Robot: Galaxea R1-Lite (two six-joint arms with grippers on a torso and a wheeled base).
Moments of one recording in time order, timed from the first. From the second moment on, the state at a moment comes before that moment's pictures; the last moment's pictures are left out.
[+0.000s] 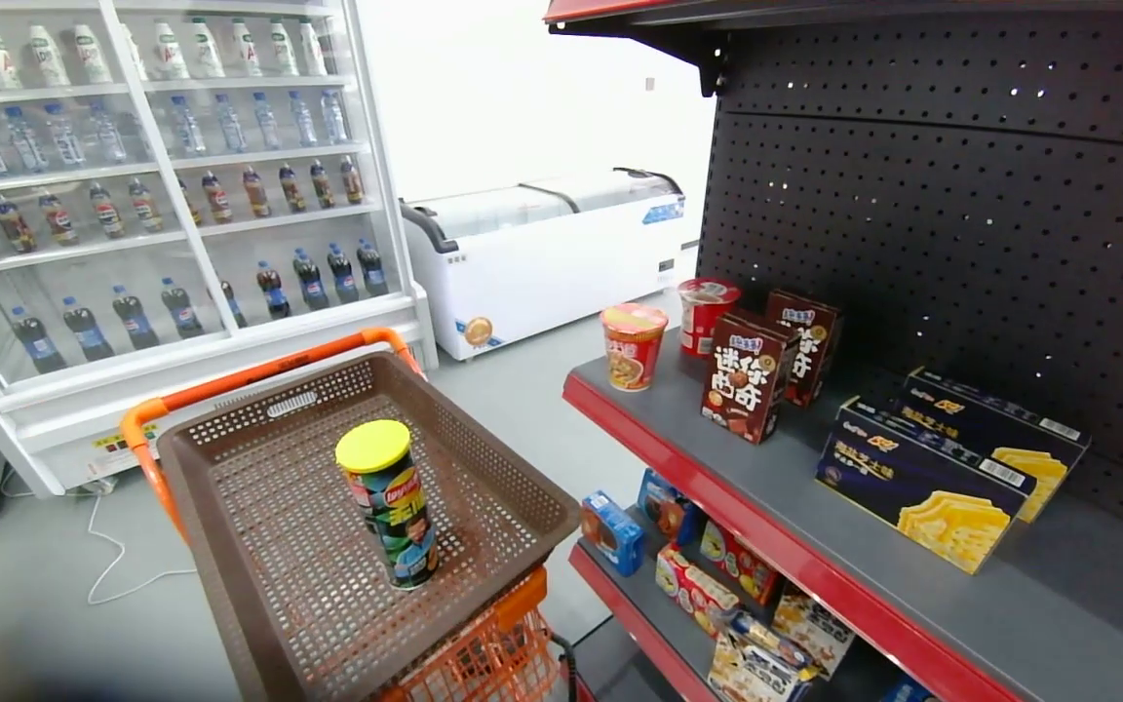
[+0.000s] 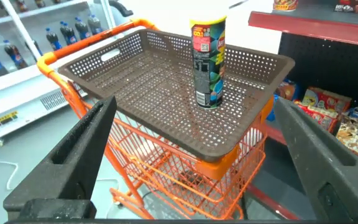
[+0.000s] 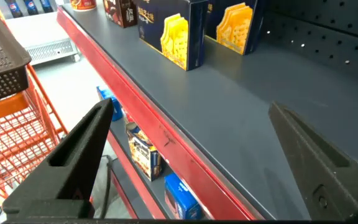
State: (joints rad) left arm 0.00 0.01 -0.03 0.00 -0.10 0.08; right arm 0.00 0.00 0.00 0.01 0.02 -0.01
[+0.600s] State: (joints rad) left arm 0.01 0.64 -0.34 -0.07 -0.05 0.05; right arm 0.00 0.00 0.00 0.01 0.02 -0.01
